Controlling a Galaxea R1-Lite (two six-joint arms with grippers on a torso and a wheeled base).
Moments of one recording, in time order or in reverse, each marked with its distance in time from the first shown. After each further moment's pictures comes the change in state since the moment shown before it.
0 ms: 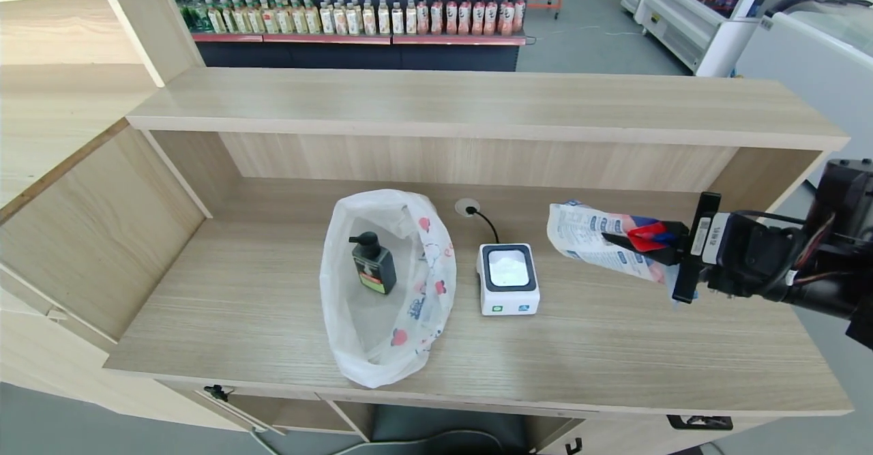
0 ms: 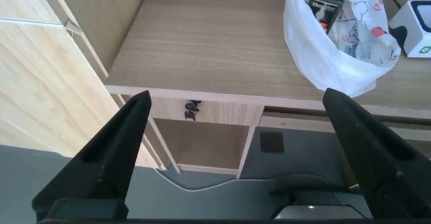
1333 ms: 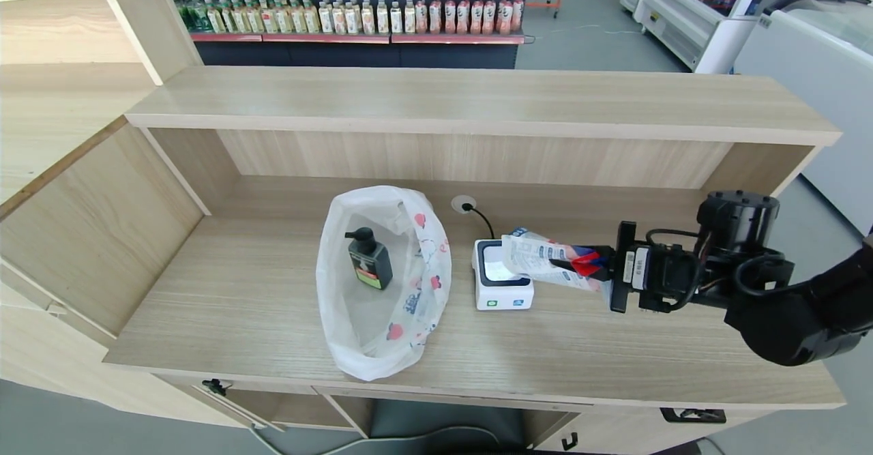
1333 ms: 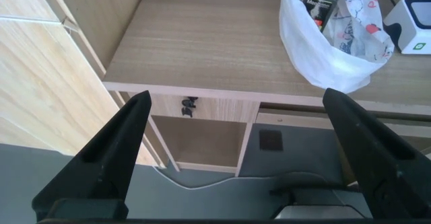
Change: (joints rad) left arm 0.000 0.000 0.000 0.000 0.000 -0.001; right arm 0.042 0.354 -0.117 -0.193 0.223 -0.062
